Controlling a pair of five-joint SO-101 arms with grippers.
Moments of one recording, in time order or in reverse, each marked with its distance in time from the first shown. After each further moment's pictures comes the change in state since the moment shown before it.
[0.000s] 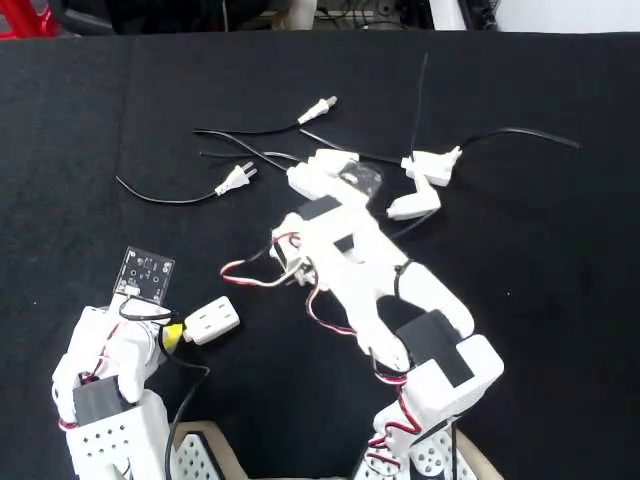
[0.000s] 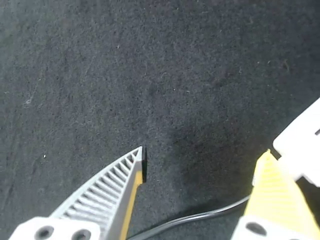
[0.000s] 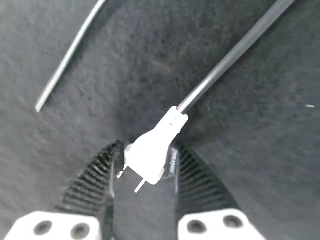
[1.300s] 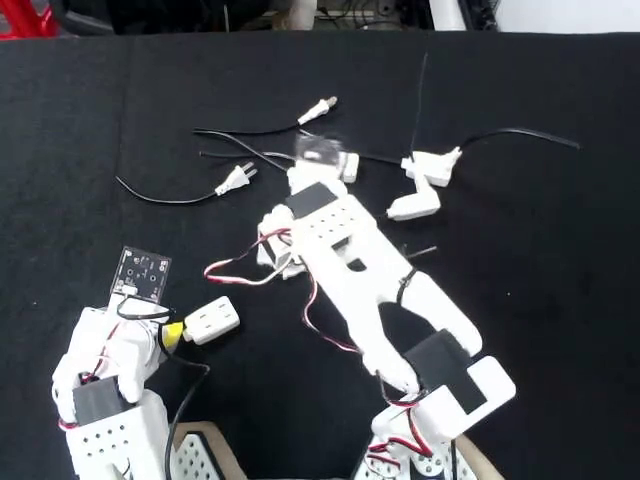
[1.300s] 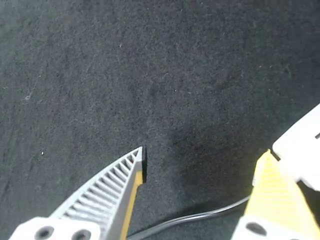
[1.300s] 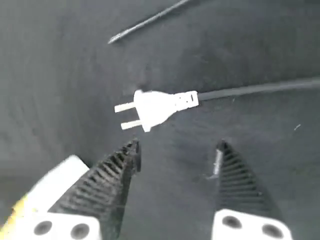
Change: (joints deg) left arm 0.0 0.0 0.0 0.0 2.0; right arm -3.5 -5.8 -3.5 5.6 12.8
